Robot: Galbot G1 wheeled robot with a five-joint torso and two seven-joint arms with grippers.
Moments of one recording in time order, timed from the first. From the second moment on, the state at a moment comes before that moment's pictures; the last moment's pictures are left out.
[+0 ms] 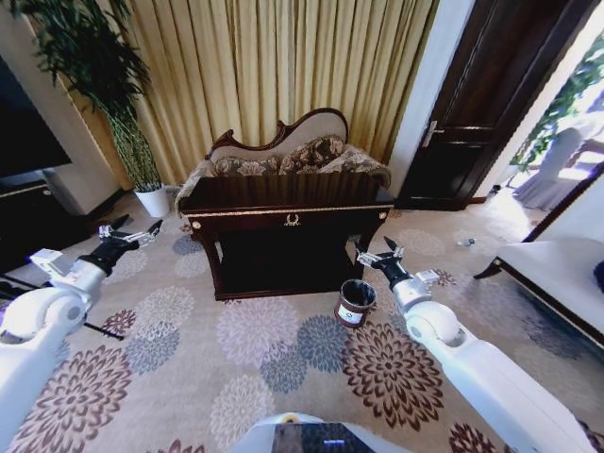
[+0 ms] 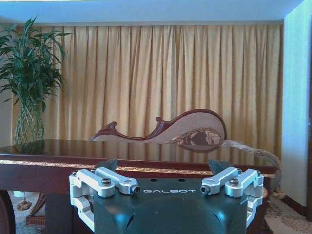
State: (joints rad) left arm 1.35 -0.63 -0.89 -1.88 -0.94 0.08 0.18; right arm -1.18 0.76 0.31 1.97 0.71 0.02 0.25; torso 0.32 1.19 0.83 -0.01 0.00
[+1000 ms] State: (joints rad) left arm 1.41 -0.67 -0.93 -1.94 -0.93 0.07 0.19; right arm -1.19 0.78 0.32 1.98 0.68 0.04 0.27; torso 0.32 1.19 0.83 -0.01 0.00
